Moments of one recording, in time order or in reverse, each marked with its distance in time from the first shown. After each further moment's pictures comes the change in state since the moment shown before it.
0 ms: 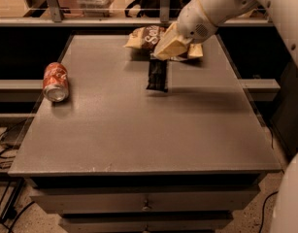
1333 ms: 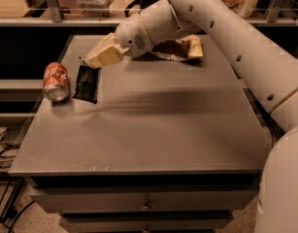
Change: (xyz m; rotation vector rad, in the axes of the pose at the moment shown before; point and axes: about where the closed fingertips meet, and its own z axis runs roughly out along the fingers) arm -0.139 0.055 0.101 -0.256 -0.386 0.062
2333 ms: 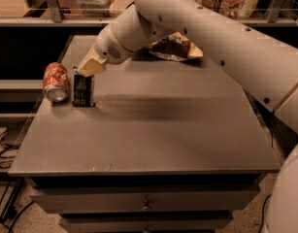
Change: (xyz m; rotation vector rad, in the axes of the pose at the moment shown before) arm 0.018 -0.021 0.042 0.225 0.226 0.003
